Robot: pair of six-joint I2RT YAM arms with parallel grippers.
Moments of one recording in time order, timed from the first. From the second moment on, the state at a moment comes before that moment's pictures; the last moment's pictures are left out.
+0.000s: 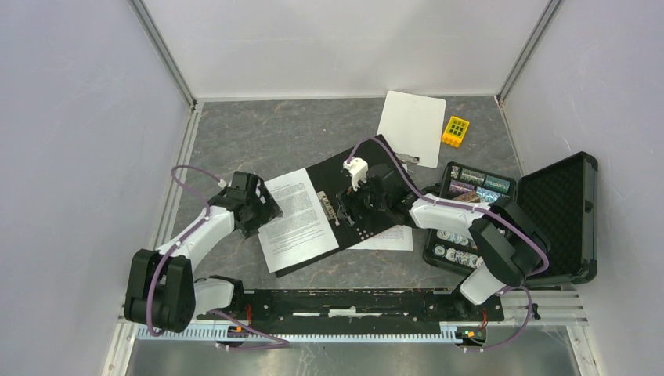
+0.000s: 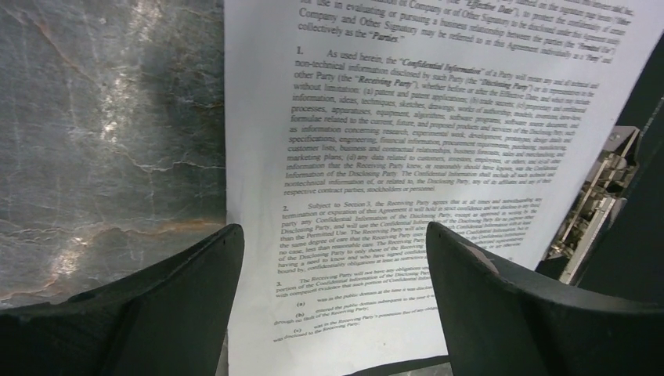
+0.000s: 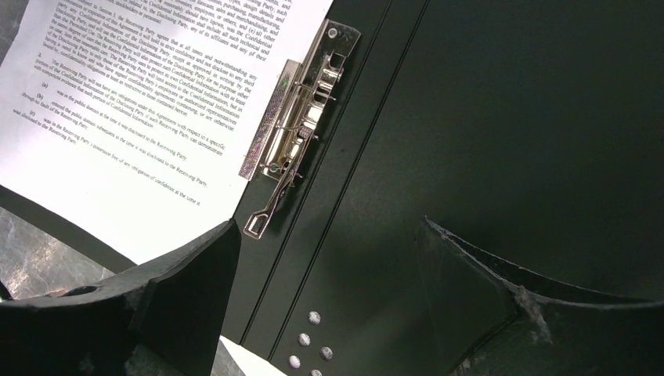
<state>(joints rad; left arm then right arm) -0.21 1.23 0.62 -0.51 -0.06 -0.78 0.73 1.58 0.80 0.14 -0.19 0.06</state>
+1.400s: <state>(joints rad) -0.29 1.23 0.59 -0.49 -0.10 -0.84 0.73 1.60 0.77 0.19 -0.23 0.08</state>
